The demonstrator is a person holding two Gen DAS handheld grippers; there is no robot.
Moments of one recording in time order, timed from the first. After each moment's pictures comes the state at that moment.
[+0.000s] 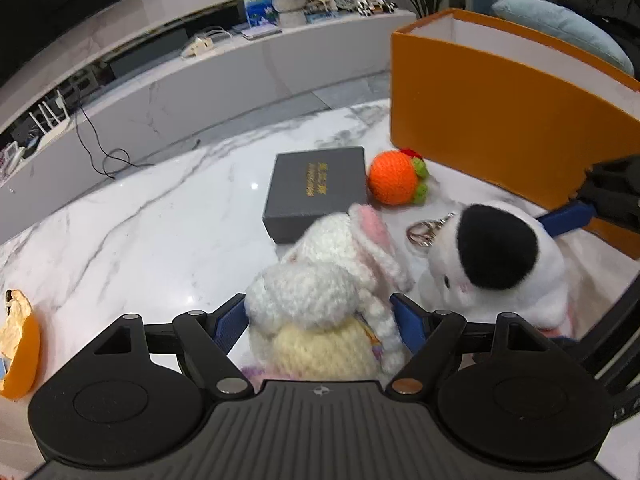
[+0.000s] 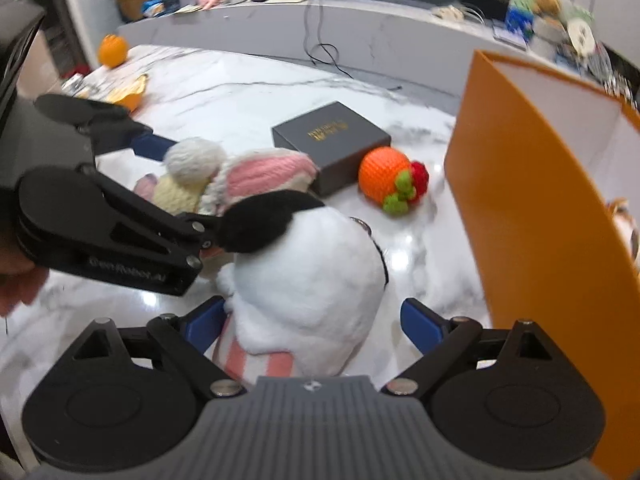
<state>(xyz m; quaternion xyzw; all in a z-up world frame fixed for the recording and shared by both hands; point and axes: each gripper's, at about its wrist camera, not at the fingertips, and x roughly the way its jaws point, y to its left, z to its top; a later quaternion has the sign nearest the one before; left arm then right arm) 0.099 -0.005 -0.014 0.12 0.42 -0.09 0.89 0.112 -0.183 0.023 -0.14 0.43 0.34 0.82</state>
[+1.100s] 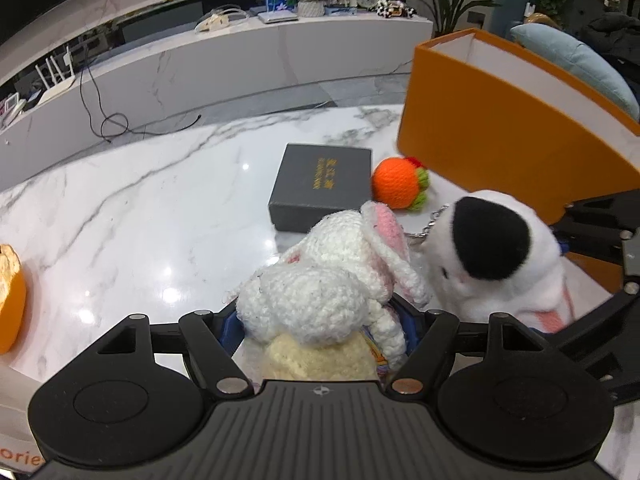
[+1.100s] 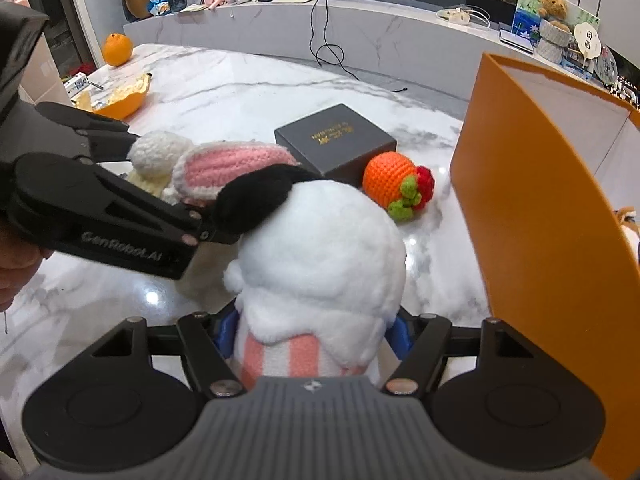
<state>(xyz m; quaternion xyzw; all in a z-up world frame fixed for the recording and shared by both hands) 0.090 0.006 -0.001 0.05 0.45 -0.09 0.89 0.117 -0.182 0.026 -0.15 0.42 0.36 0.82</state>
